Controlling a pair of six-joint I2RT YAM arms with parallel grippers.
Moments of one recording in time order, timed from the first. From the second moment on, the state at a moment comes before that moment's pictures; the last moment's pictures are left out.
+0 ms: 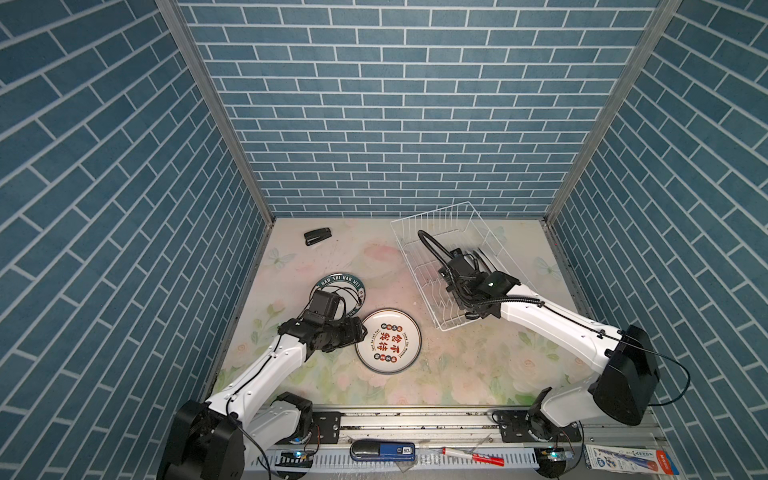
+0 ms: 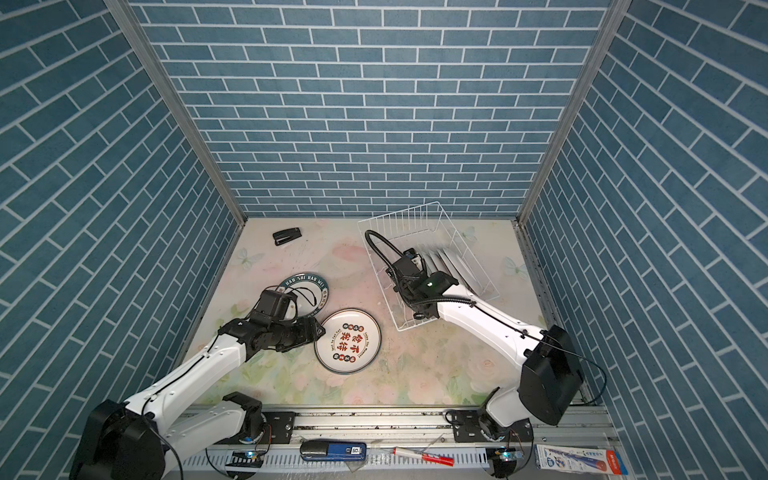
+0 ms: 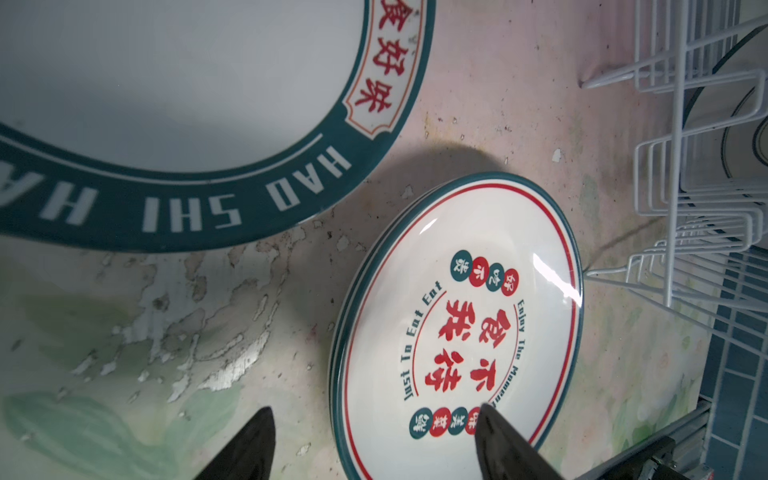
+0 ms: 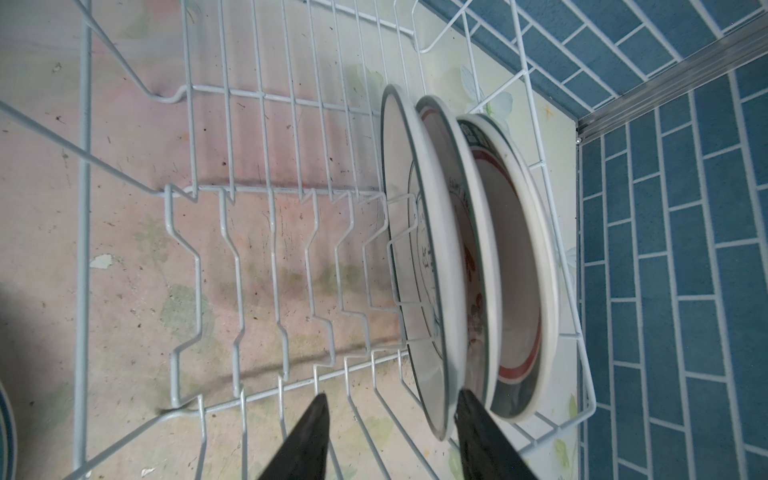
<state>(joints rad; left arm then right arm) -0.35 1.05 0.57 -0.56 0.27 -0.61 0.83 1.48 1.20 -0.84 0.66 0.23</state>
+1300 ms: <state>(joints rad) -0.35 0.93 0.58 -0.58 0.21 -0.61 0.76 1.69 1.25 -0.83 0.90 0.25</state>
